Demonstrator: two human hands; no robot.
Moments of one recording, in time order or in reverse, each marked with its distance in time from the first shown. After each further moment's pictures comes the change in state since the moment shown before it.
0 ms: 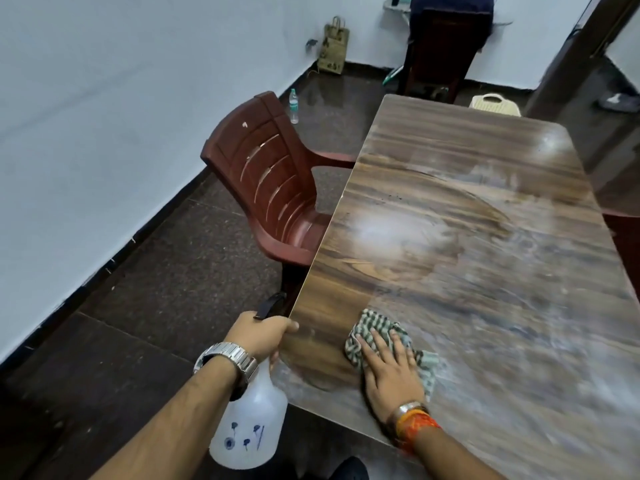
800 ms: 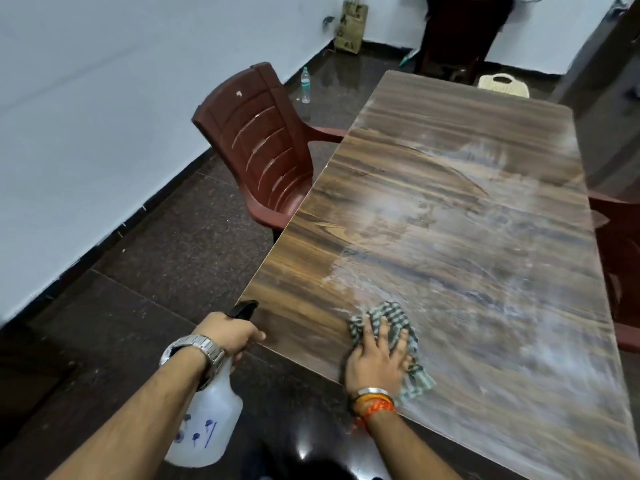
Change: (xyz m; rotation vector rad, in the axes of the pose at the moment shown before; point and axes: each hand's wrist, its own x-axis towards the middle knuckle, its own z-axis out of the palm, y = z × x) left_hand -0.063 -0.056 0.056 0.019 0.092 -0.189; right_hand -0.065 0.038 0.001 0.078 0.060 0.337
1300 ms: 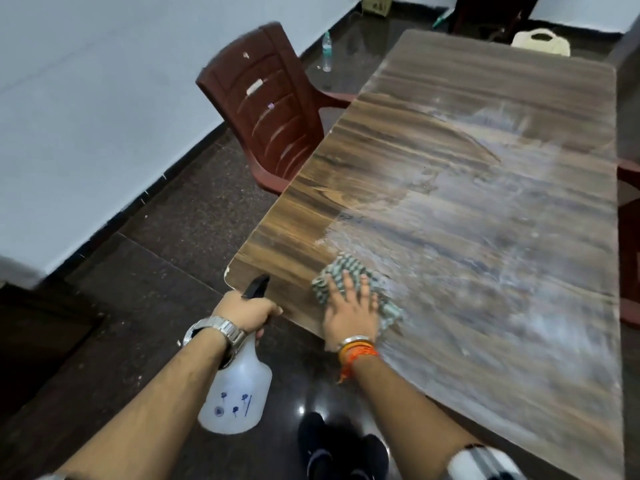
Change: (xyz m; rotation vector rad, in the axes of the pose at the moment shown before) left_hand -0.043 -0.013 0.064 -0.075 0.064 0.034; right_hand 0.014 0.006 -0.005 -0.040 -0.079 -0.404
